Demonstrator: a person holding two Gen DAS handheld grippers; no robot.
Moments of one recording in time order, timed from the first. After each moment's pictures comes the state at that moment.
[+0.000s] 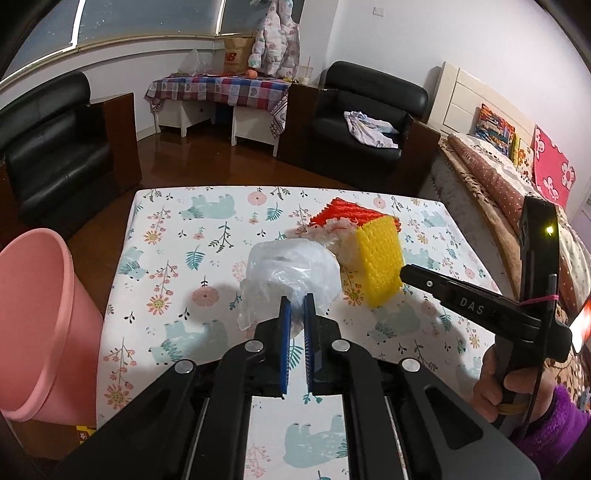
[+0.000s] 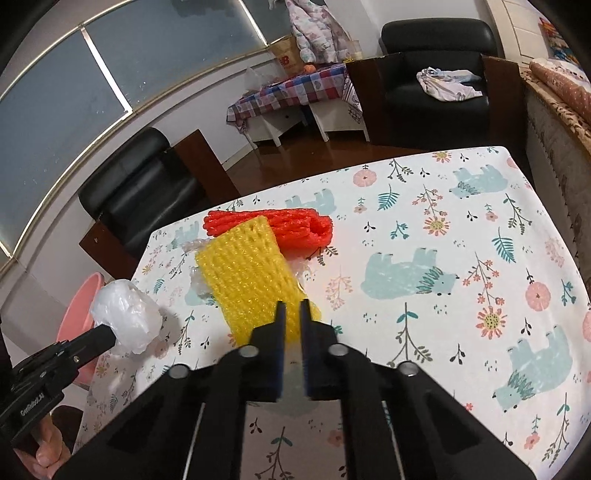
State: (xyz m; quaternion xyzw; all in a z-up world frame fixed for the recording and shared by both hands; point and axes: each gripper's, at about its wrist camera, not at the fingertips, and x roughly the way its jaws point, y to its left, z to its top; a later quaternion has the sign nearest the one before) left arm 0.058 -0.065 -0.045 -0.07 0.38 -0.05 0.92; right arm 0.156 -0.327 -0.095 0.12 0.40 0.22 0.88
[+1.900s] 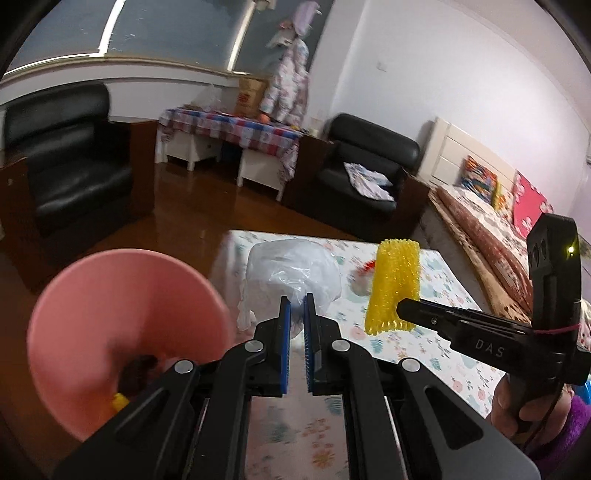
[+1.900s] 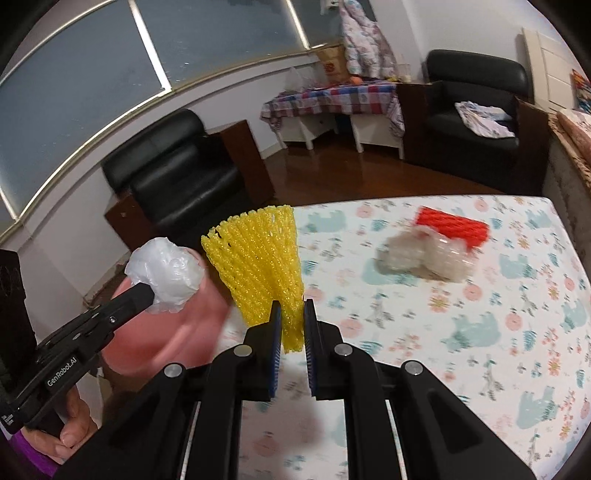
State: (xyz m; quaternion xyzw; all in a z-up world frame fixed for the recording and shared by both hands) left arm -0.027 0.084 0.001 -0.11 0.29 -0.07 0.95; right arm 0.049 -0.145 -0.009 0.06 0.38 0.26 0.89
